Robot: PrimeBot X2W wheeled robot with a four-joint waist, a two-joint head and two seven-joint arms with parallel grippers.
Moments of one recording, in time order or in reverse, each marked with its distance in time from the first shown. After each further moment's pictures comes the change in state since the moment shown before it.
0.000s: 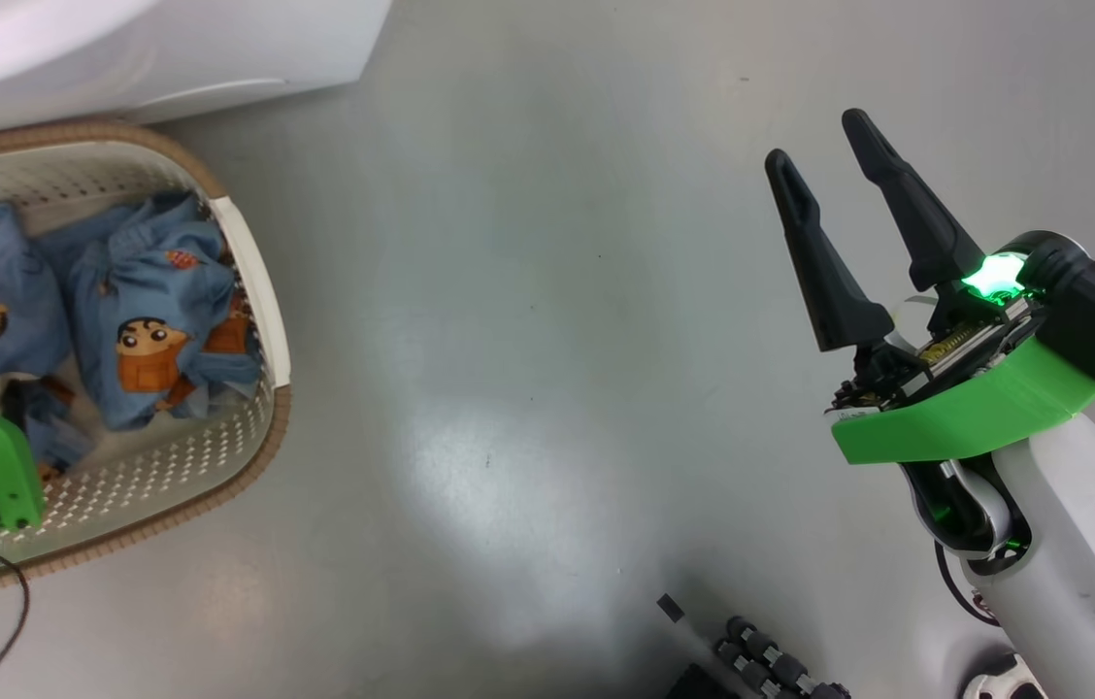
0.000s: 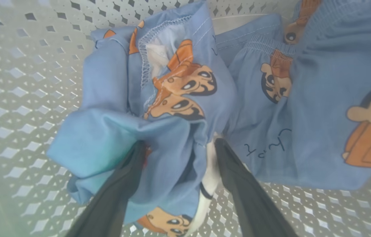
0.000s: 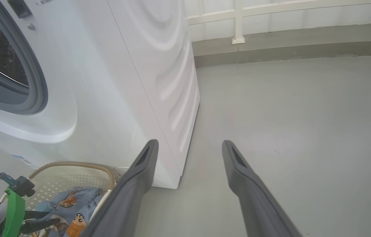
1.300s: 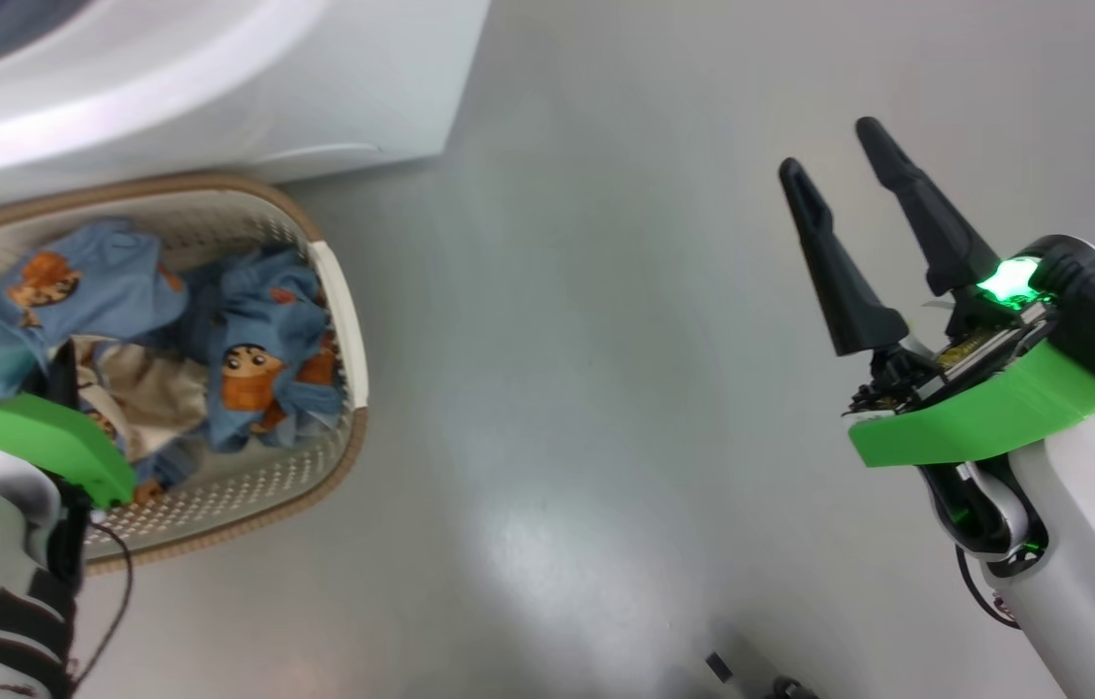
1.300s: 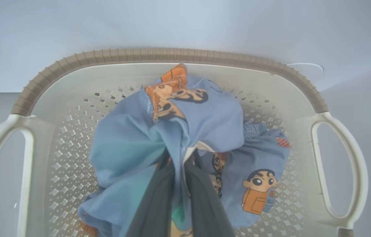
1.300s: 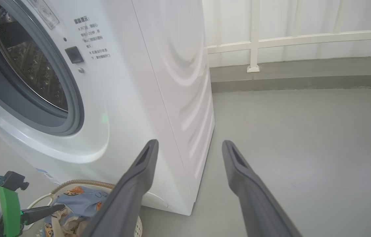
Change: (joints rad) left arm 0.011 -0.106 0.024 -0.001 -0.141 -0.072 -0.223; right arm 0.007 -0.033 0.005 0.002 -0.002 0.000 0.000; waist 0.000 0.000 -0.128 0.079
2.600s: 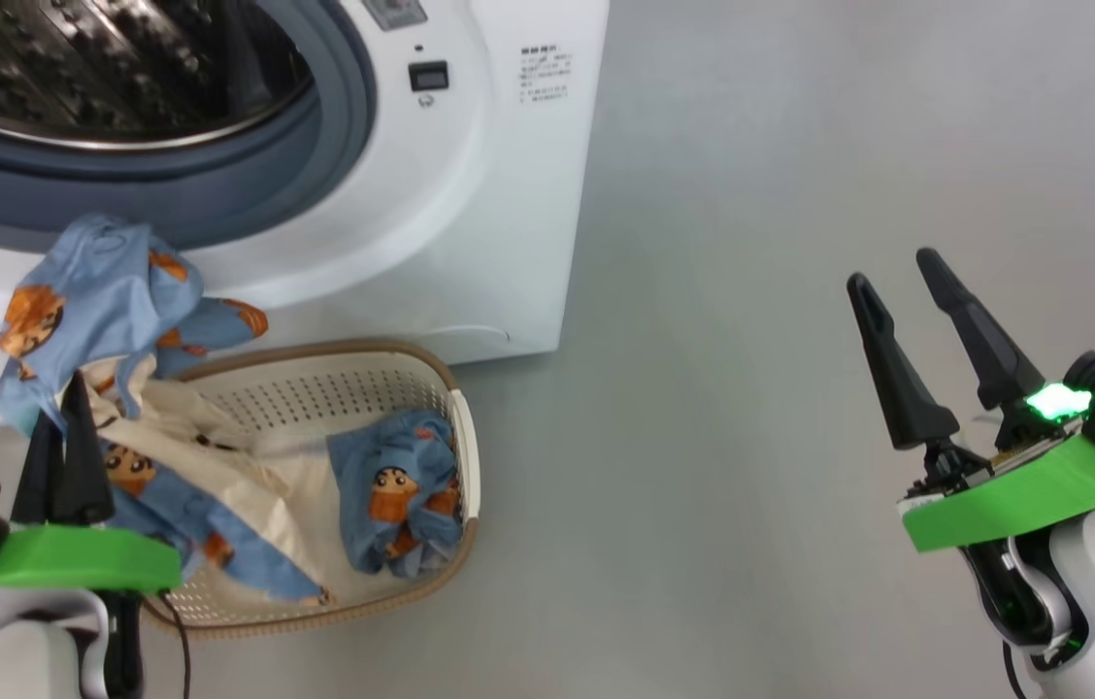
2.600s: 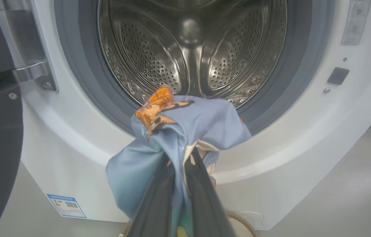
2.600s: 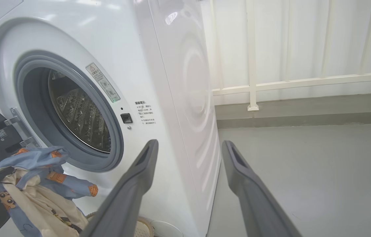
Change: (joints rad) left arm 0.513 -0.174 0.288 -0.846 0.129 -0.015 -0.026; right arm 0.206 -0.040 -0.084 0.022 0.030 0.000 0.000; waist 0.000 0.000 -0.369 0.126
